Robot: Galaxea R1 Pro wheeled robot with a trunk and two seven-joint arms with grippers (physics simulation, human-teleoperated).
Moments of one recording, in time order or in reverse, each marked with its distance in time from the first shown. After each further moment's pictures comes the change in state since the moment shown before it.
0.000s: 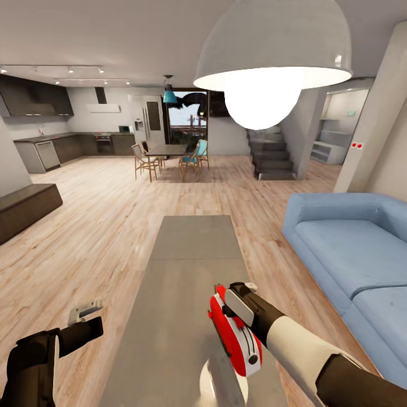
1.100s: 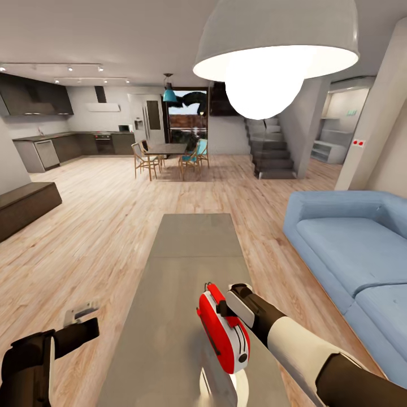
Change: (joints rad) left arm 0.002 0.011 0.018 -0.001 -0.002 0.000 0.001; right arm -0.001 -0.003 0.002 0.025 0.032 -0.048 0.194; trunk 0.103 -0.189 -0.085
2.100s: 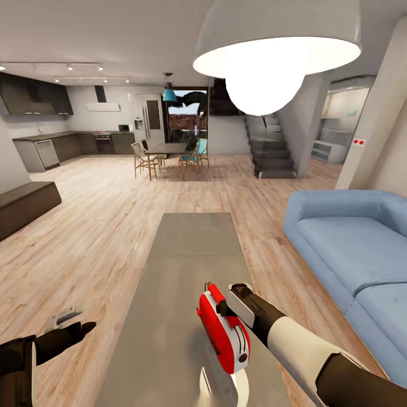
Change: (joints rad) left arm 0.000 0.045 0.073 0.000 0.001 0.018 -0.001; right arm 0.000 0.000 0.000 0.000 0.001 0.000 0.000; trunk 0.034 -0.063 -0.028
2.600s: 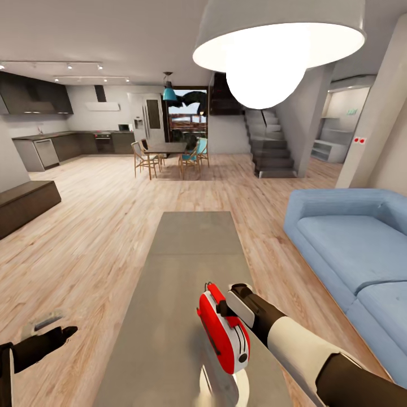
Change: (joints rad) left arm 0.000 0.046 0.085 0.000 0.000 0.003 0.000; right arm 0.000 0.000 0.000 0.001 -0.001 0.000 0.000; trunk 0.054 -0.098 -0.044
